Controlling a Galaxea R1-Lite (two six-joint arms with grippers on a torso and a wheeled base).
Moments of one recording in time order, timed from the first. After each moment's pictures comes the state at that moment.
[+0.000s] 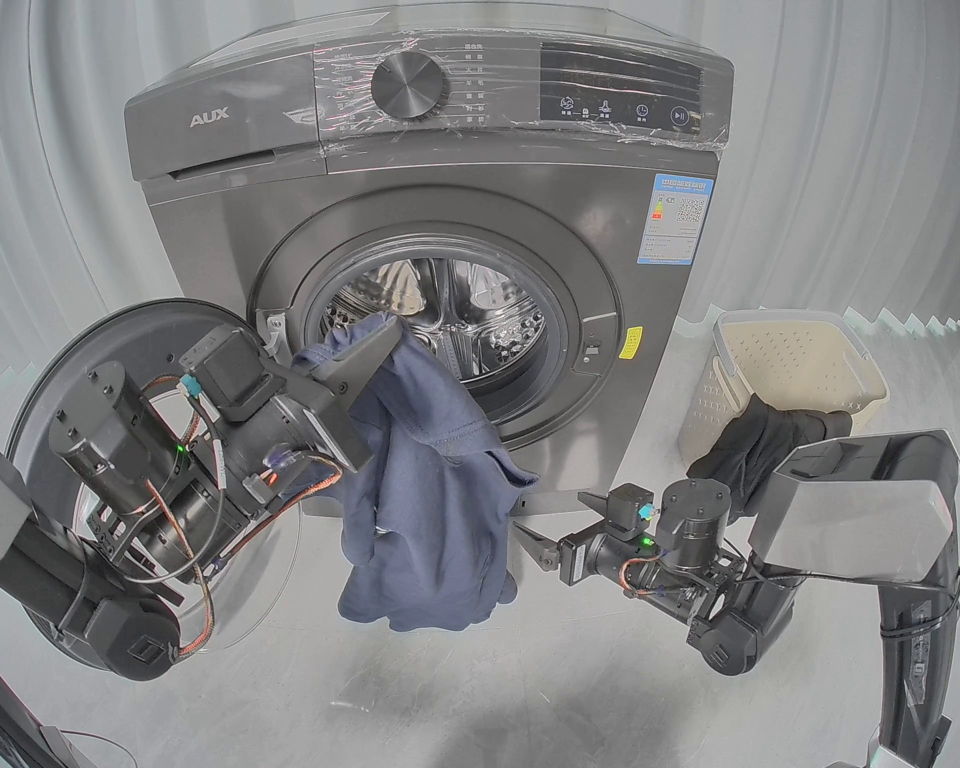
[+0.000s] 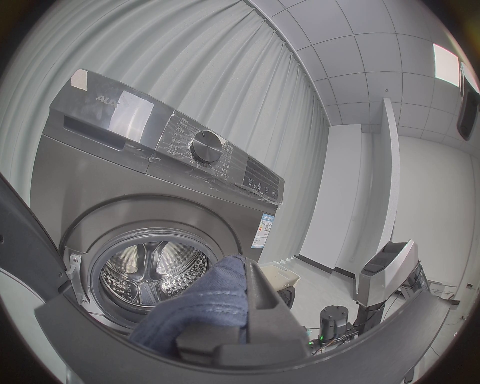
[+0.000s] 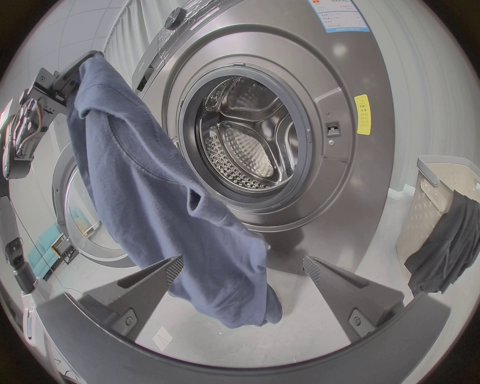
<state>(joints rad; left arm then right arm) -0.54 1.73 -0.54 -1.55 -0.16 -0.17 0.59 2.34 -0.70 -1.48 0.04 0.11</state>
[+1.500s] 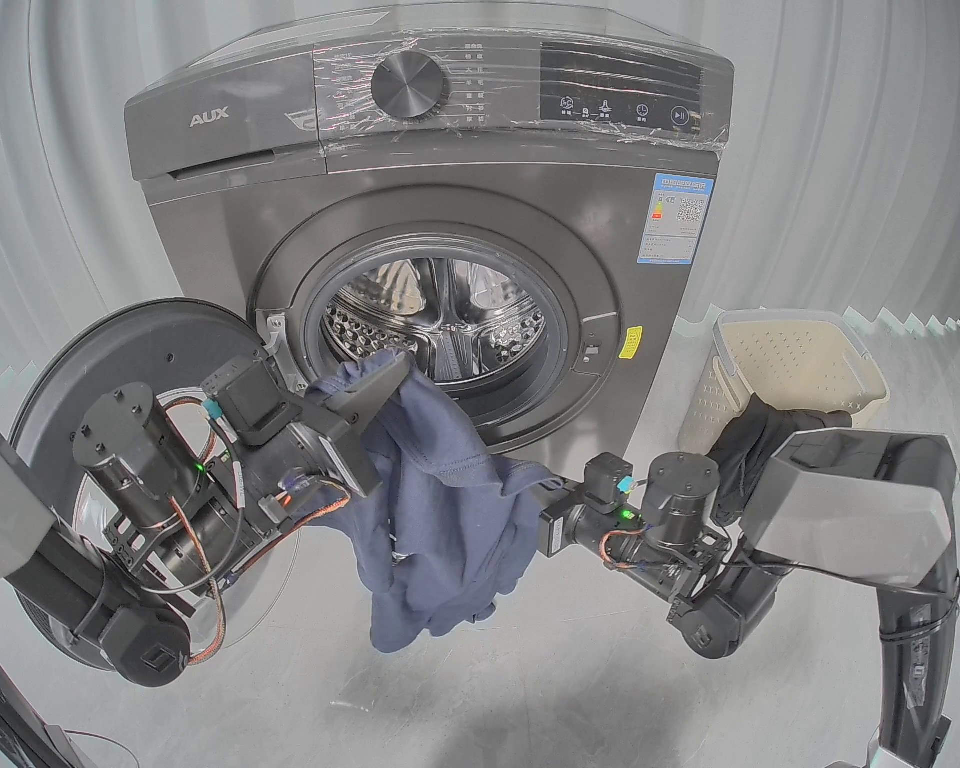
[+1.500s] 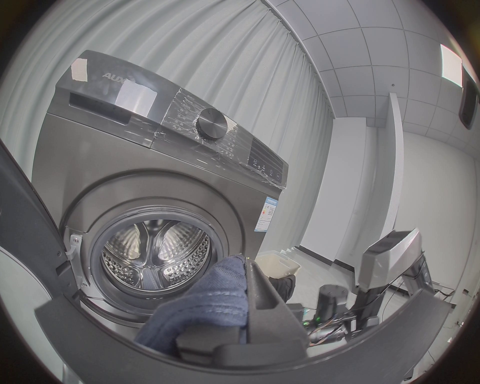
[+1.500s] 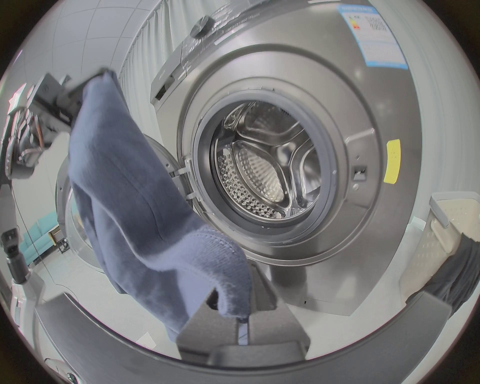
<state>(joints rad) -0.54 1.78 -0.51 -1.55 -0.16 -0.18 0.61 2.35 -0.84 -1.46 0.06 0.01</state>
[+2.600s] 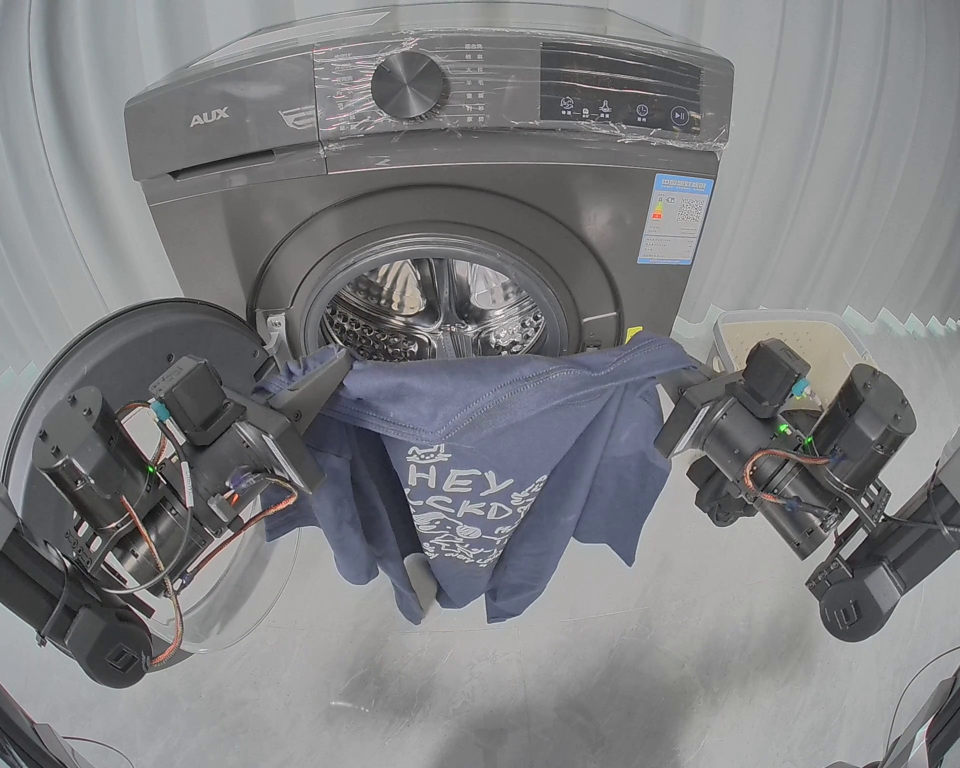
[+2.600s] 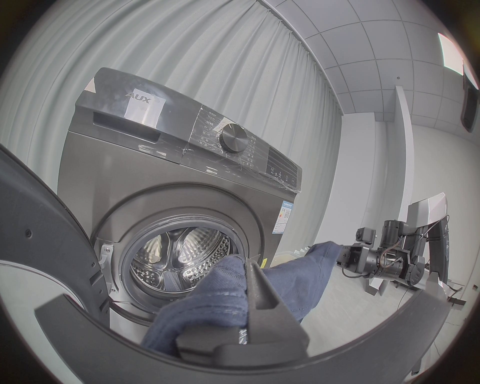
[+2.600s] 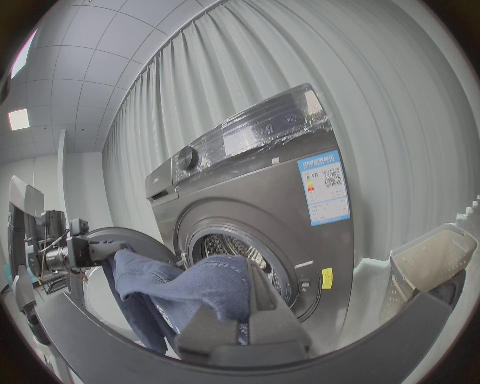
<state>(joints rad) -0.45 1.70 -0.43 -1.55 -0.16 -0.16 0.58 1.85 -0.59 -1.54 -0.03 0.09</state>
